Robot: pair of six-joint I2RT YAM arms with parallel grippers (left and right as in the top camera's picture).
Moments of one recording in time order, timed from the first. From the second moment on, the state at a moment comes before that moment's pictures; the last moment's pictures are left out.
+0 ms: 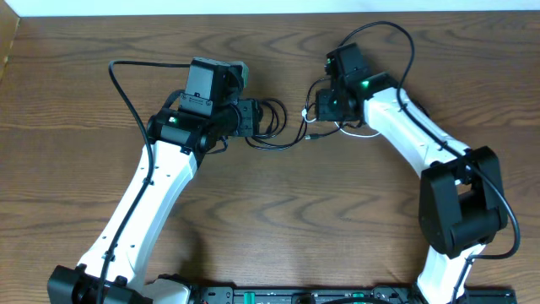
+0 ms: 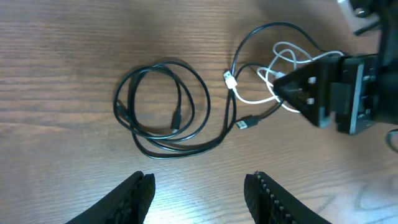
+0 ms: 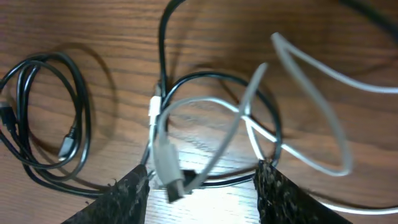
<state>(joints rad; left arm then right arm) -0.30 1.46 1.25 -0.71 0.21 -0.27 0.40 1.97 1.49 -0.65 -0.07 0.40</state>
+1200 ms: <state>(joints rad) -0.30 1.46 1.25 -0.73 0.21 -0.27 0.47 1.87 1.48 -0.63 -0.02 0.45</state>
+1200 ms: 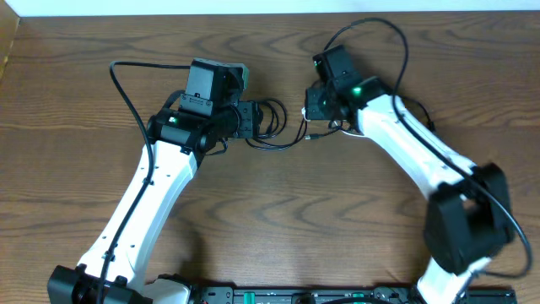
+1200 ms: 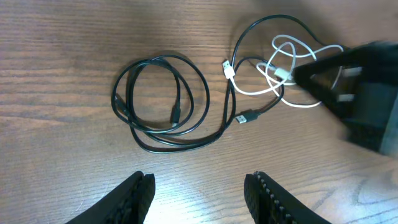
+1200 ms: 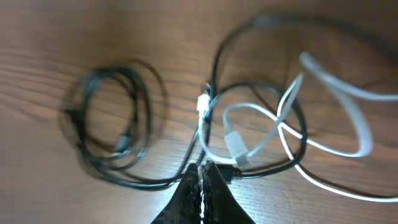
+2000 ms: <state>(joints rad) -0.30 1.46 1.25 -0.73 0.21 -0.27 0.42 1.77 1.50 -0.75 0.12 0.40</state>
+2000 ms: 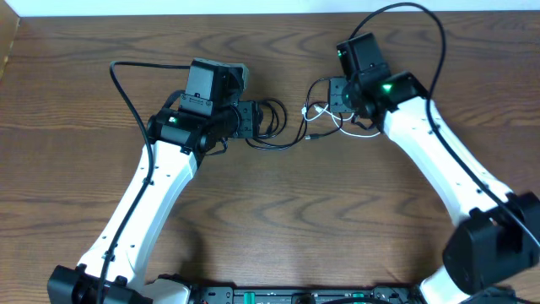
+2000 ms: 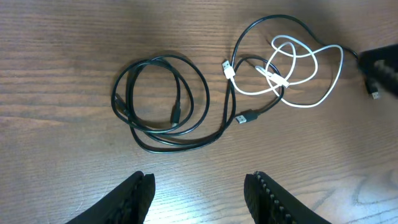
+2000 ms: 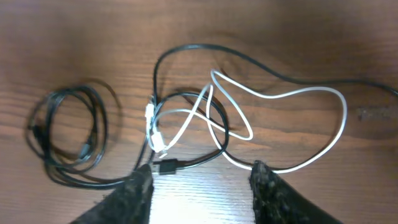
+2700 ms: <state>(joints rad) -0.30 1.46 1.25 -0.73 0.21 -0.25 0.38 1.92 1.50 -0.77 0.02 0.31</state>
